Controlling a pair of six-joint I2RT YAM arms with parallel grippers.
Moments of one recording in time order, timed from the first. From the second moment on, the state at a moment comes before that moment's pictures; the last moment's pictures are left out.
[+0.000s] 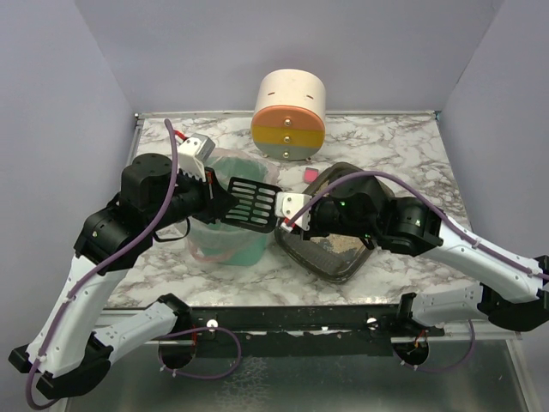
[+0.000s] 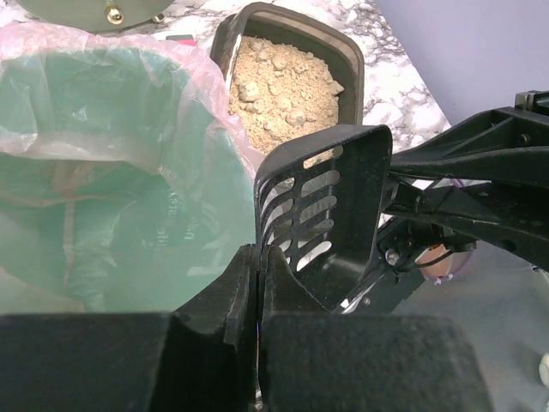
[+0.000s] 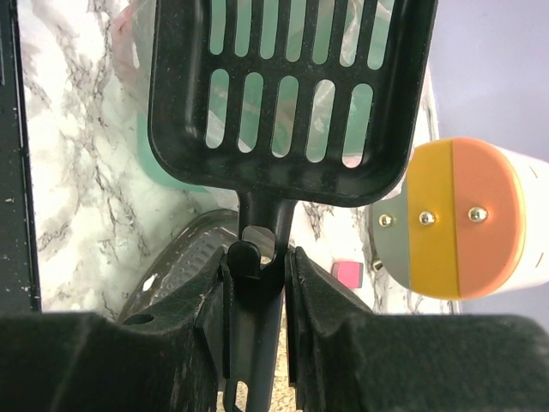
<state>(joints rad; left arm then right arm) -0.60 0.91 1.46 -0.94 0.21 -0.36 1.17 1.22 1.49 -0.76 0.04 -0.62</state>
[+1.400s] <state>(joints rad) -0.60 0.86 1.32 -0.73 0.00 -0.35 0.63 1.10 1.25 -0.32 -0.26 0.32</state>
